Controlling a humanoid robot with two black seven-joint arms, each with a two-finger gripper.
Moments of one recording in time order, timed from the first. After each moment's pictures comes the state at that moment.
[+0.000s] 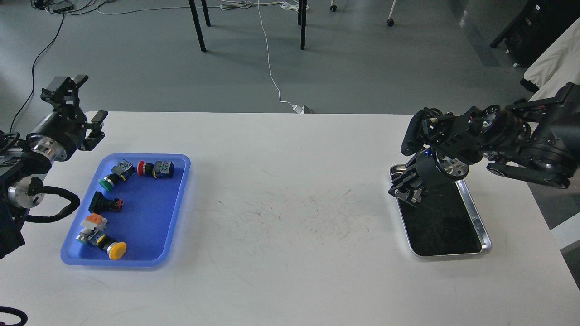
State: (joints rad) left arm -0.79 0.47 -0.40 -0.30 0.08 -0.49 -0.46; right arm 1.54 -0.43 -0.79 1.07 -1.62 0.20 0.49
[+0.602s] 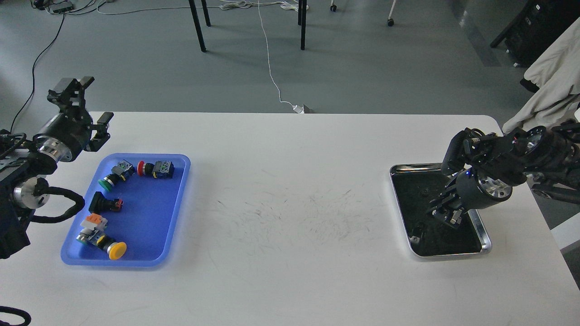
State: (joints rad) left arm -0.79 0.46 -0.39 -0.30 0.08 -0.49 -0.46; right arm 1.48 -0.58 -0.82 1.14 -1.69 0.20 0.49
